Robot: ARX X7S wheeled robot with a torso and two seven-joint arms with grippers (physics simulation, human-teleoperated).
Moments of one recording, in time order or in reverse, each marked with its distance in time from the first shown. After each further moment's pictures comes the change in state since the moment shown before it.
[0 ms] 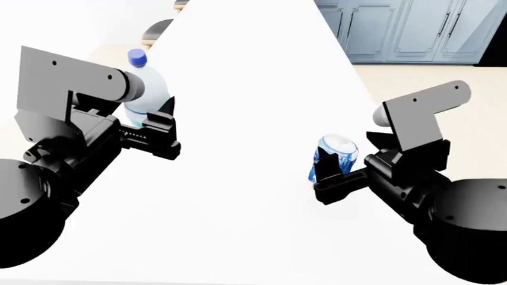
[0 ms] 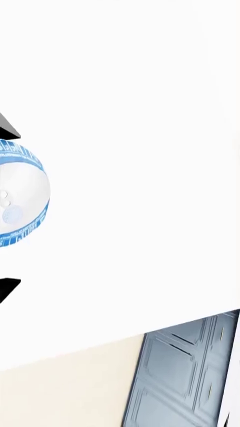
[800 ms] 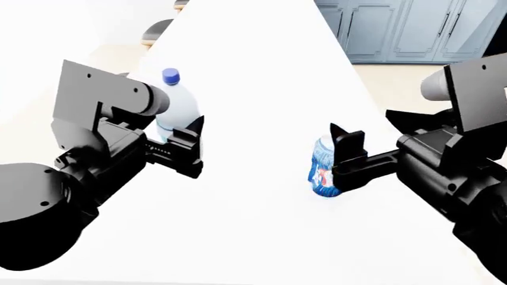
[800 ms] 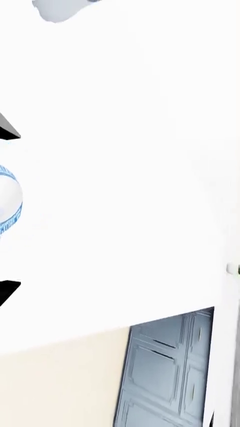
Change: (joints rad) left arm 0.003 0.042 0.041 -0.032 -0.084 0.004 0.044; right arm 0.080 0.091 0.097 -0.081 0.240 -0.066 0.085
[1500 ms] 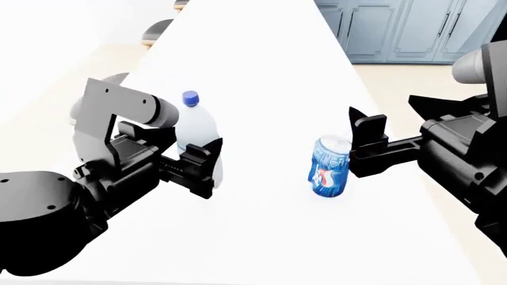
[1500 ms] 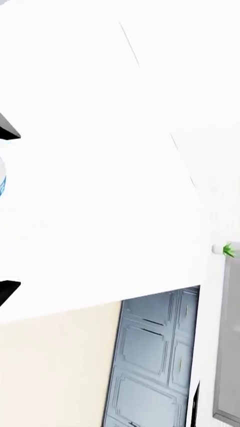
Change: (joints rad) left arm 0.041 0.012 0.010 -0.047 -0.131 0.018 0.031; right arm 0.042 0.043 0.024 0.001 0.022 -0.006 0.030
